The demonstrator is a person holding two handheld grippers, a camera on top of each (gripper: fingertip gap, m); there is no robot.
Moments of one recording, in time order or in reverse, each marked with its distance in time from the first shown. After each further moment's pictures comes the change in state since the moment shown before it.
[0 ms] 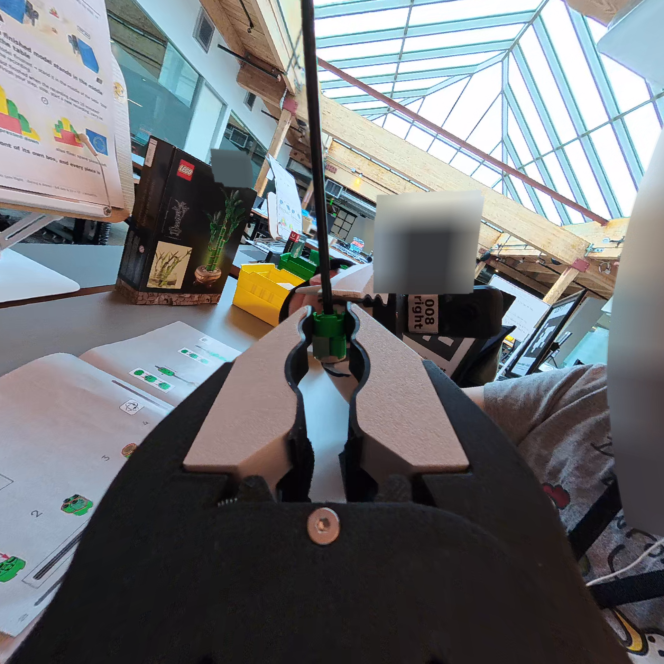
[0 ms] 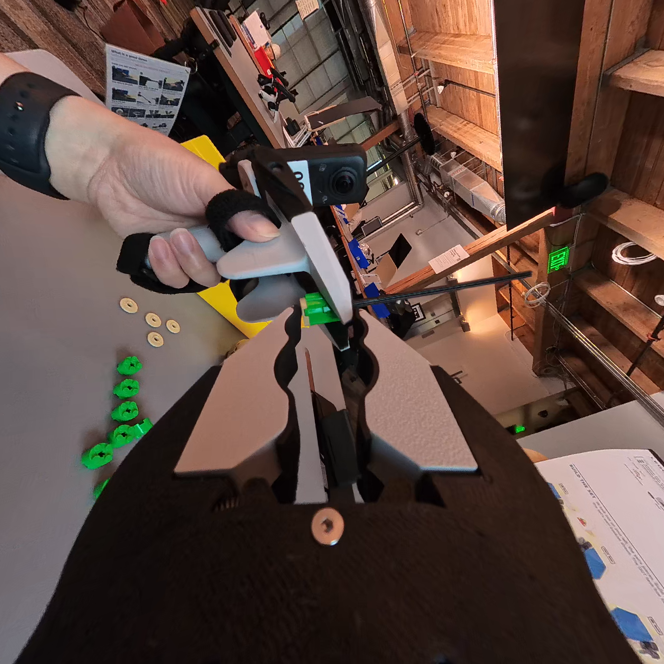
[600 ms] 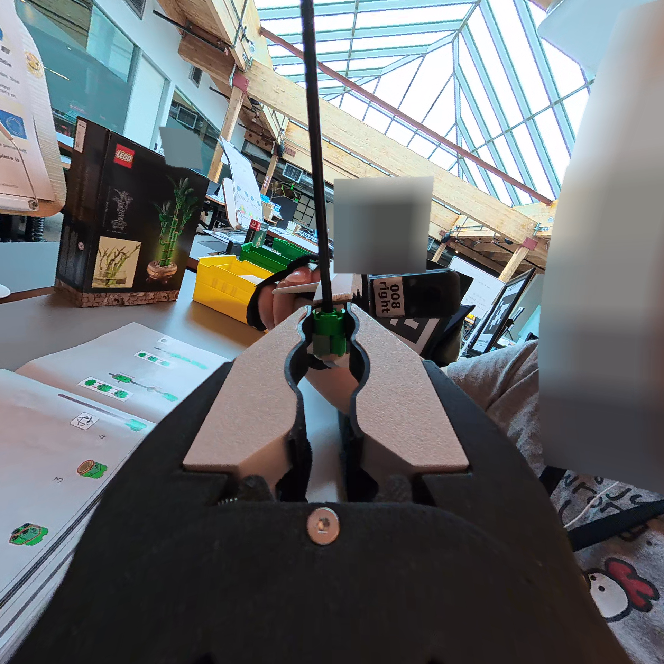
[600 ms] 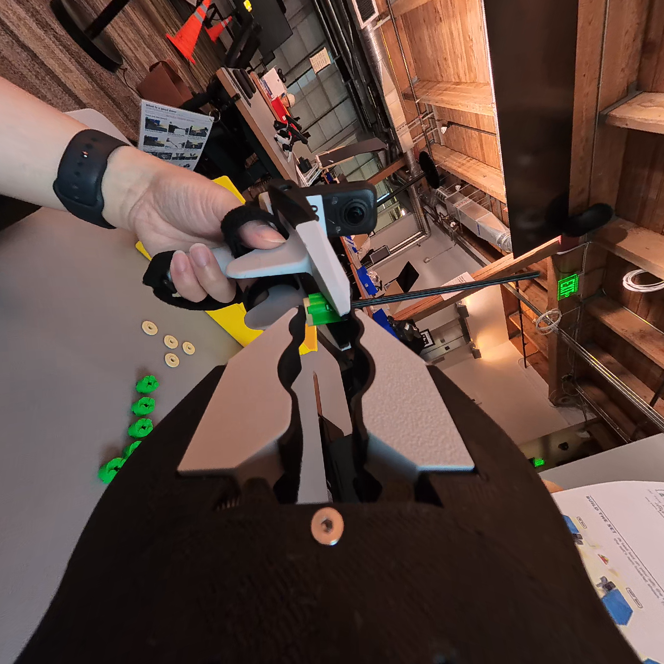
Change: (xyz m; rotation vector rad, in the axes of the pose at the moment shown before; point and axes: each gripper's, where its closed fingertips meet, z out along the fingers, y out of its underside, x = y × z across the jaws) left arm 0.021 0.003 0.000 -0.045 0.119 -0.006; right arm -0.003 -0.017 -0.007 0.092 -0.029 0.011
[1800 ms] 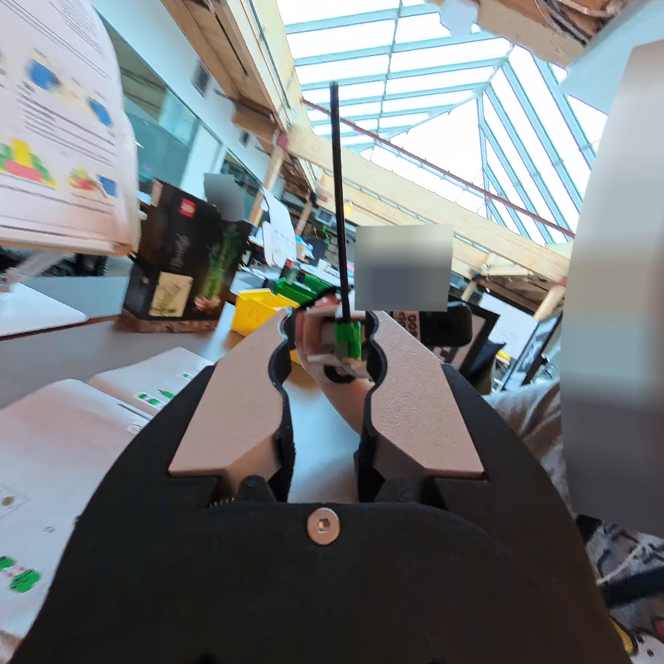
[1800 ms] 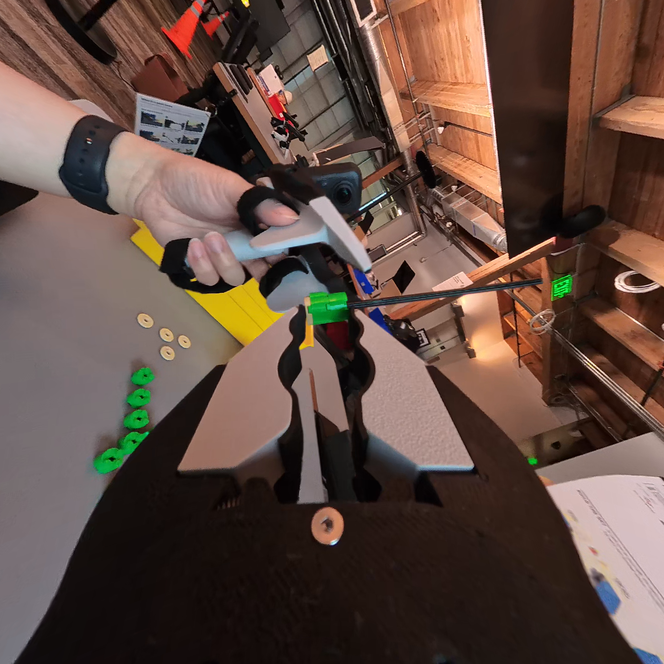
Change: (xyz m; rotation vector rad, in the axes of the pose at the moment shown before) left arm -0.014 -0.026 -0.022 0.138 -0.100 0.029; right arm 0.002 0.004 -0.004 -0.003 0.007 -0.013
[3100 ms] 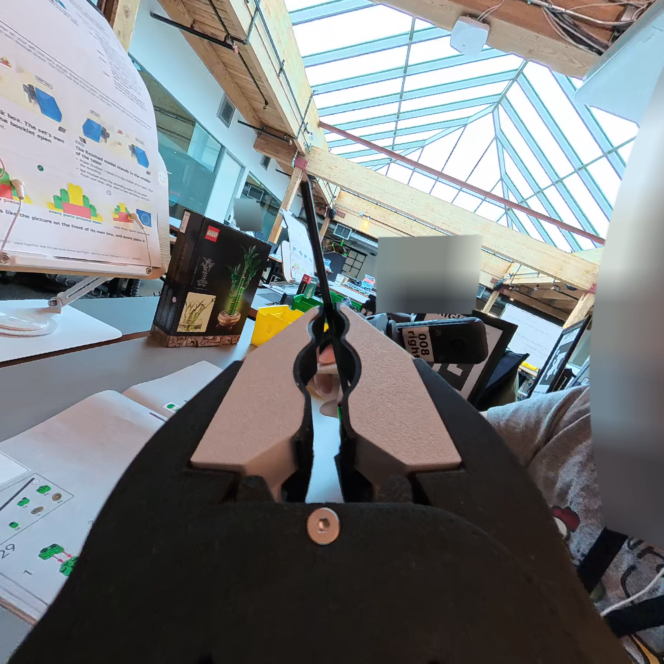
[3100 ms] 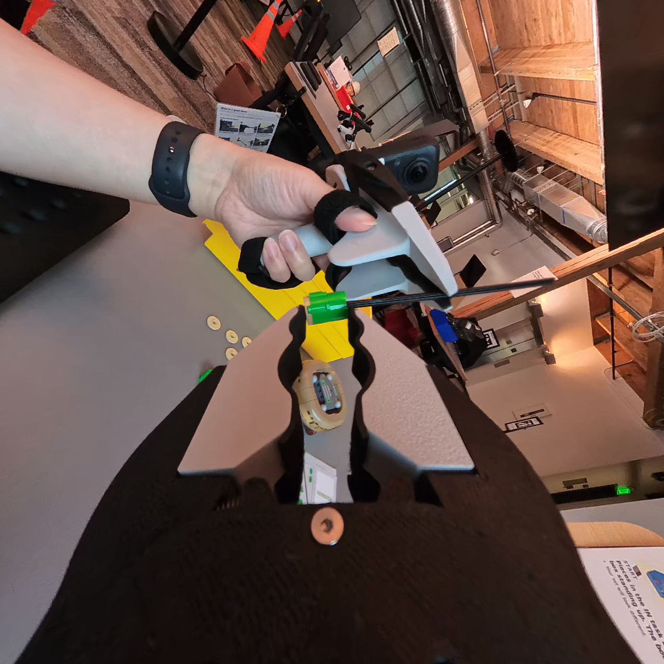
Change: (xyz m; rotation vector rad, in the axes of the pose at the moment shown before) left arm 0.000 -0.015 -0.012 0.031 -0.043 0.047; right arm -0.038 -0.003 0.019 -0.022 -0.190 0.074
